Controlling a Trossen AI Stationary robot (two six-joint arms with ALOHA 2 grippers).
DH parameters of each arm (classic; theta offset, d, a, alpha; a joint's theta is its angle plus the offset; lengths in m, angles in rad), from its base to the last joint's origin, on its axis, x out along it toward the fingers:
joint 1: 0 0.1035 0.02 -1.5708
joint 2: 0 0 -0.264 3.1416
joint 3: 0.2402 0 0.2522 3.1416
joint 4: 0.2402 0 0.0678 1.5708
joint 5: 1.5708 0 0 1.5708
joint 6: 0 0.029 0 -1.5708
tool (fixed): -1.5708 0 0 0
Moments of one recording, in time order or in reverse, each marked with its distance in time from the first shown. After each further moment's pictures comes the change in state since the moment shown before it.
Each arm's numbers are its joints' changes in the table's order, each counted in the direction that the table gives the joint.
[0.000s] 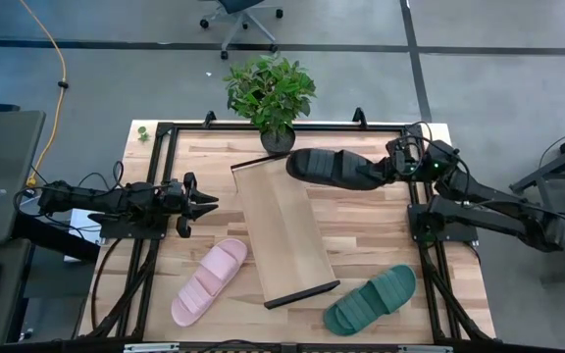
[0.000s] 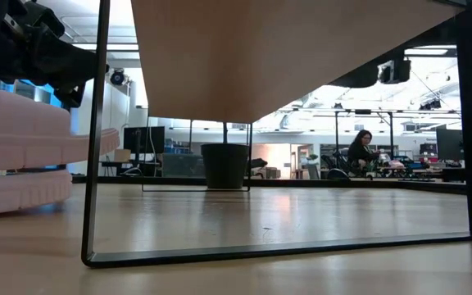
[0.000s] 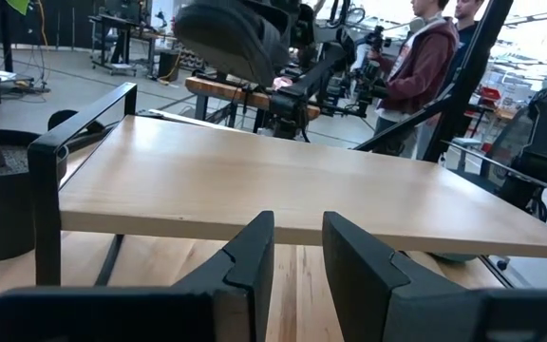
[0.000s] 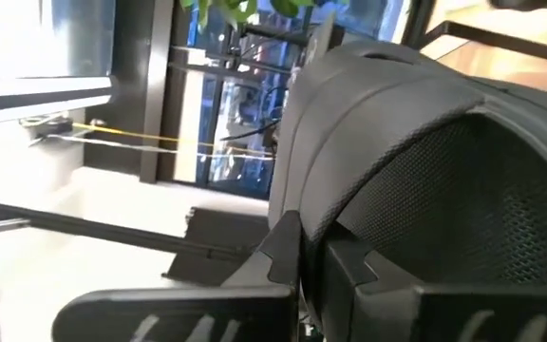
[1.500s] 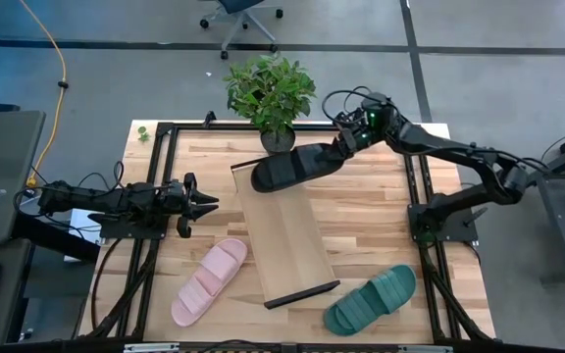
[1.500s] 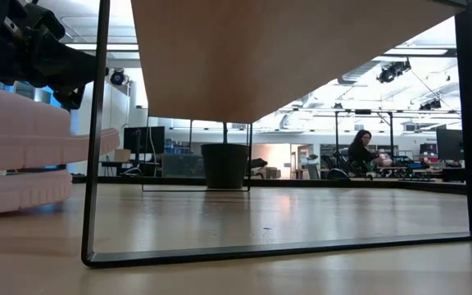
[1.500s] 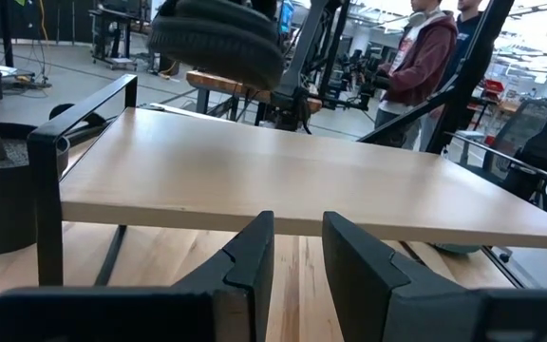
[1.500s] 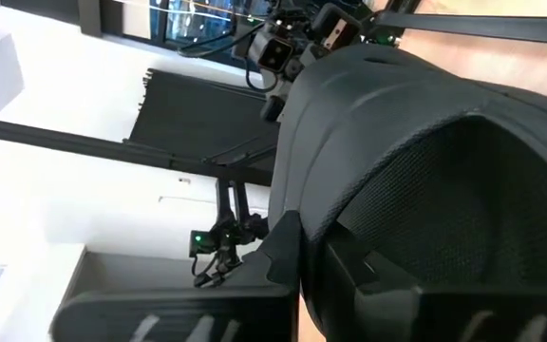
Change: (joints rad) left arm 0.000 0.000 0.000 0.020 0.000 0.003; right arm -0.084 0.770 0.566 0.134 0.464 -0.332
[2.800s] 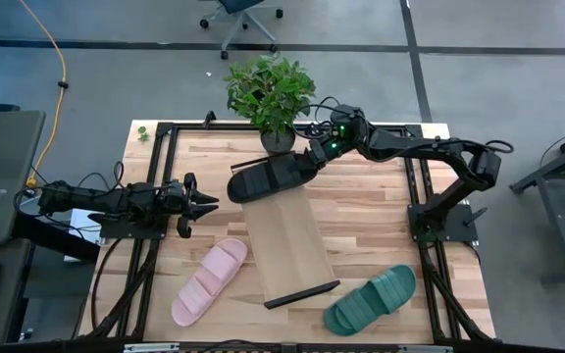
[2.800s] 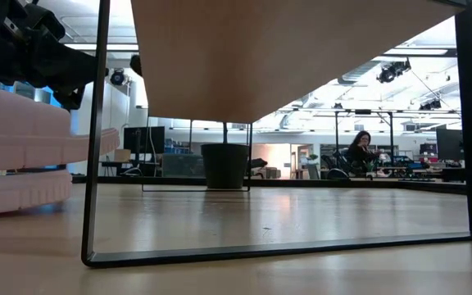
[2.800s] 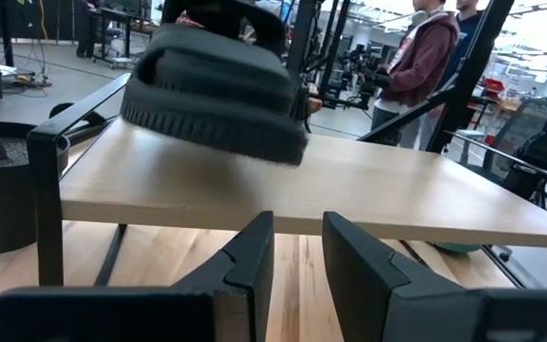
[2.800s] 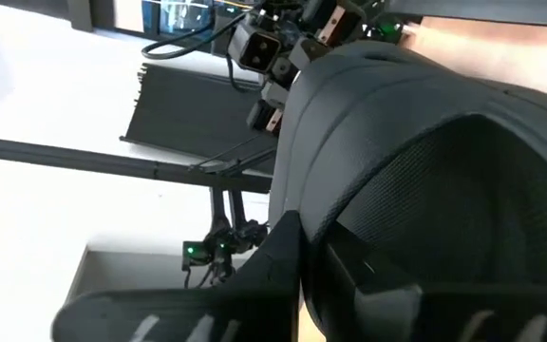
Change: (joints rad) left arm 0.000 0.000 0.000 0.002 0.000 0.000; right arm 0.164 0.239 0.102 -0.180 -0.128 0.089
